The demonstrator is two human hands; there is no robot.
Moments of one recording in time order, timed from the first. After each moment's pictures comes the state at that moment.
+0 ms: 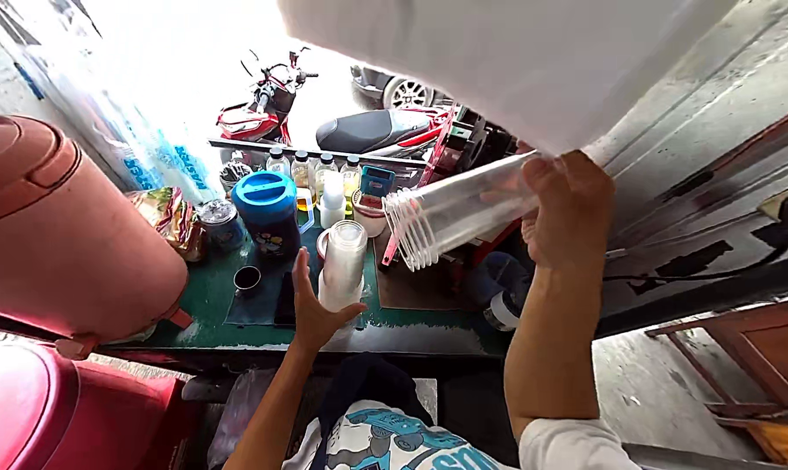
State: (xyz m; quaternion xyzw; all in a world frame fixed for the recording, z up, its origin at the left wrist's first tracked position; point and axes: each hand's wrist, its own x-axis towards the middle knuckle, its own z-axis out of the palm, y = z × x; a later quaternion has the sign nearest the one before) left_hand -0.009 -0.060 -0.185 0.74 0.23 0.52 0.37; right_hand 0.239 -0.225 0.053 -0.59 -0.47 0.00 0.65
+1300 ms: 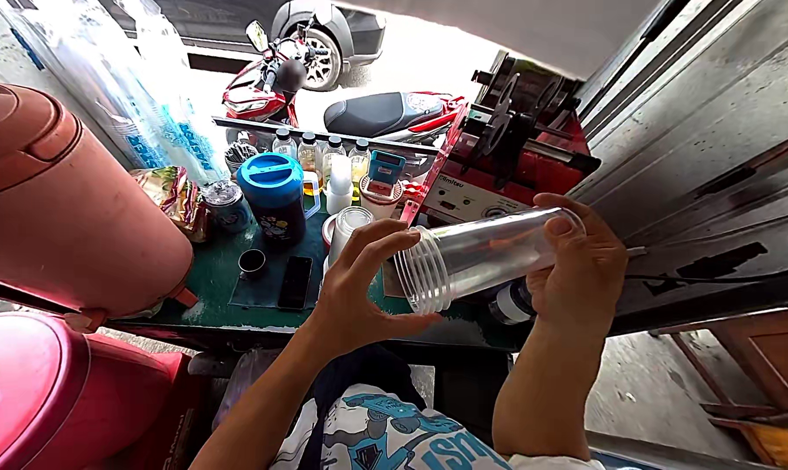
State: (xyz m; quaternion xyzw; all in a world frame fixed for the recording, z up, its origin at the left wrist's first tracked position) left_hand -0.005 -0.106 -0.037 0.79 -0.01 0.49 0.37; right_hand 0.204 -0.261 0.004 -0.55 -0.43 0.04 0.72
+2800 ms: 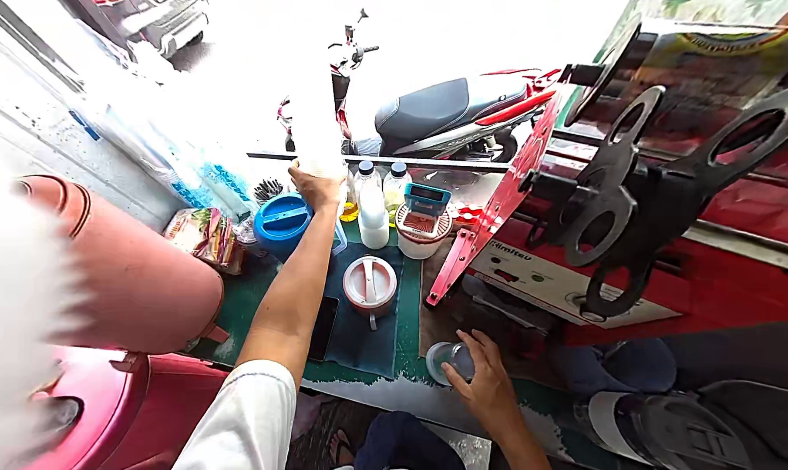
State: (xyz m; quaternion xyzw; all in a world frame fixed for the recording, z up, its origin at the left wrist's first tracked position) left_hand 0.196 0.246 -0.125 0.57 0.58 0.52 0.27; right_hand 0.269 -0.209 -0.253 -0.81 -0.46 0.11 0.34
